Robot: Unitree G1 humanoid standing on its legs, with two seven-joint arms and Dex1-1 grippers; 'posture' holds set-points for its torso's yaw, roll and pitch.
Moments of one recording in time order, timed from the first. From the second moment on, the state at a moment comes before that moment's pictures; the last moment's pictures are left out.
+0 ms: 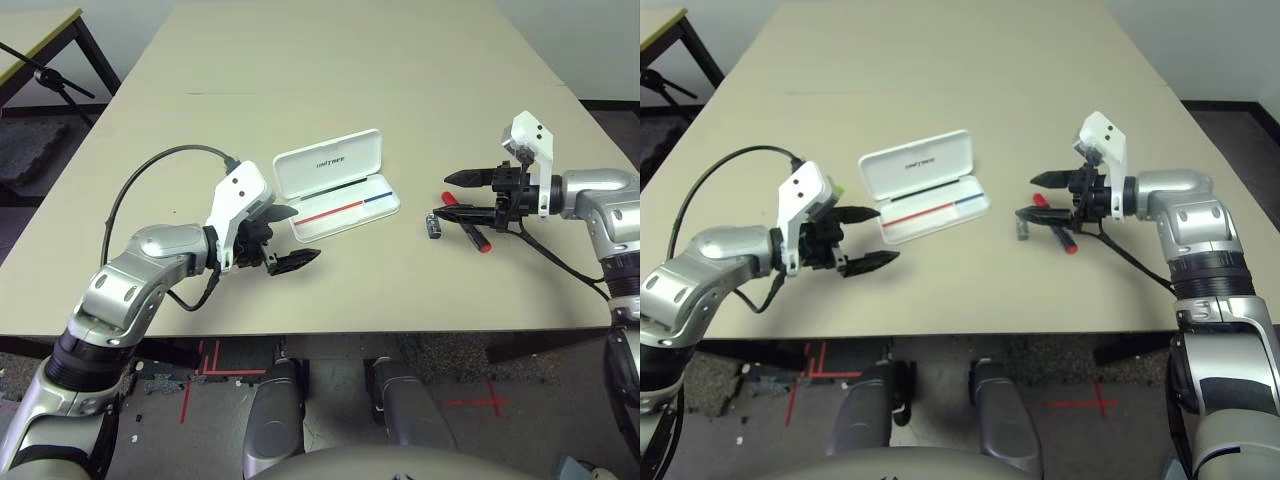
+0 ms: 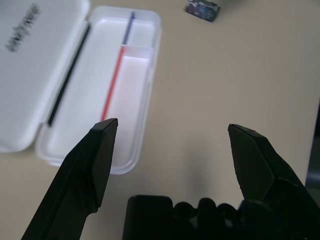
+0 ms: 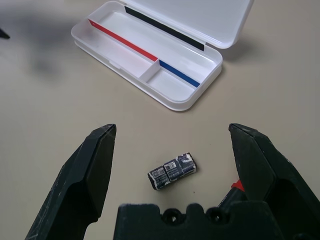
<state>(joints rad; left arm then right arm) -0.41 0.70 -0.23 -0.33 -0.39 0.71 -0.80 -0.67 -0.73 0.03 0.39 0.25 0.41 1.30</state>
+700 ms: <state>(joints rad) -0.54 0.63 -0.40 -0.12 -0.14 0.67 -0.85 -0.65 -0.71 0.04 0.38 0.24 0.40 1.25</state>
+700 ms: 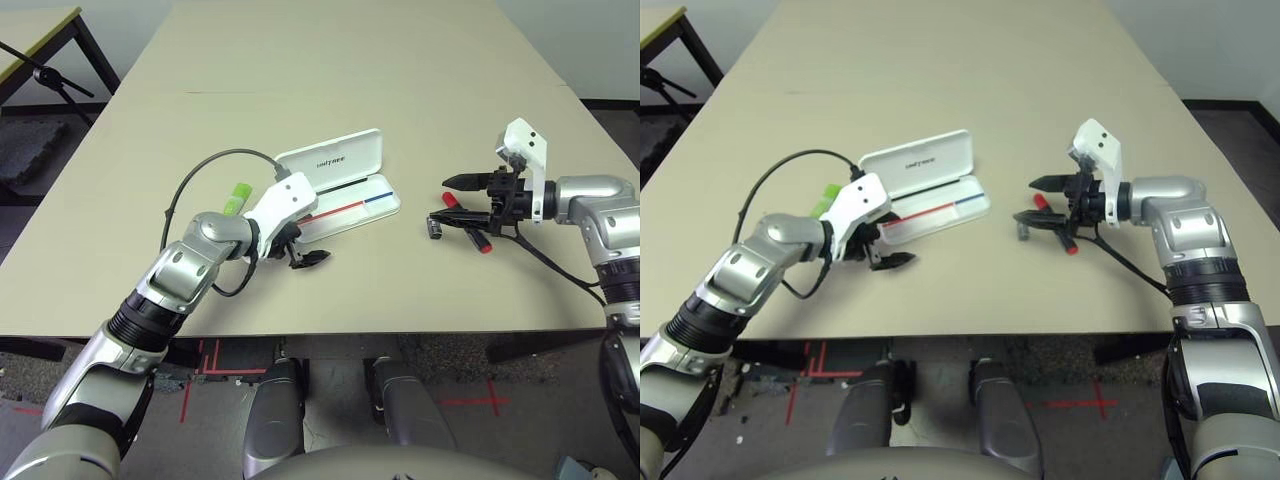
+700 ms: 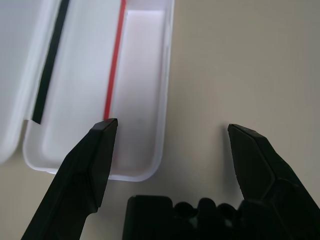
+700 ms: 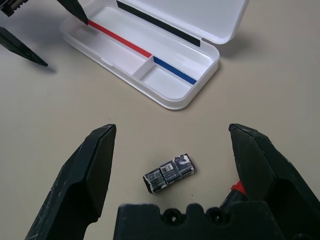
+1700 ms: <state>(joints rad) -0.58 0.63 -0.41 -0.04 -0.08 0.58 -0.97 -0.56 -0.73 0.03 0.20 0.34 0.49 1.25</state>
